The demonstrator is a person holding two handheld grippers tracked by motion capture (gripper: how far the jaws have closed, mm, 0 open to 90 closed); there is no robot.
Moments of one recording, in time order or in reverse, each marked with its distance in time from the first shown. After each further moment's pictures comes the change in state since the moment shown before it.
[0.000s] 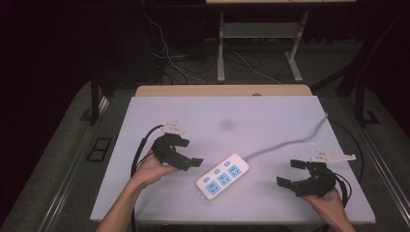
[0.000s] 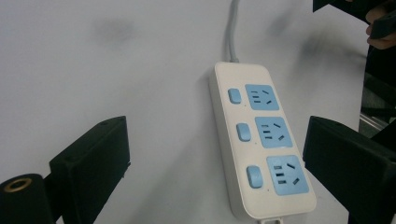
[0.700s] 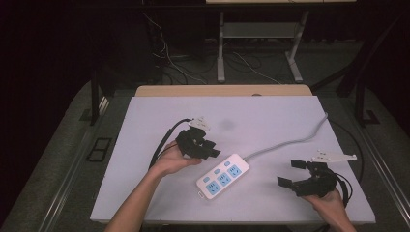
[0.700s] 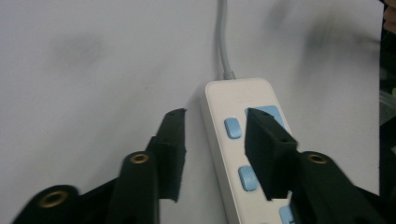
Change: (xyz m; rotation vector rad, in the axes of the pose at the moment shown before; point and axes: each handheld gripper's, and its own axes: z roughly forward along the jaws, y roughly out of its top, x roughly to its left) left arm -0.003 0.037 0.052 0.088 -0.039 0.087; right arm -0.001 0.000 -0.001 -0.003 0.000 -0.002
